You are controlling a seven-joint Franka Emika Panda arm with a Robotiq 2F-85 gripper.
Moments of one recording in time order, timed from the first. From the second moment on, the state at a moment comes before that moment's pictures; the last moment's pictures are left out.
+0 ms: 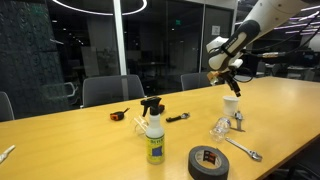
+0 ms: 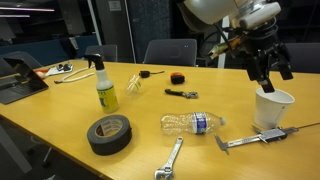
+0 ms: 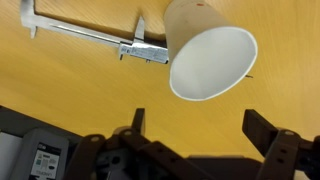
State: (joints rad) arm -0.02 0.31 -0.27 -1.81 -0.54 2.04 2.14
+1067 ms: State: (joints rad) arm -0.13 -0.55 -0.21 -2.41 -0.21 2.04 1.39
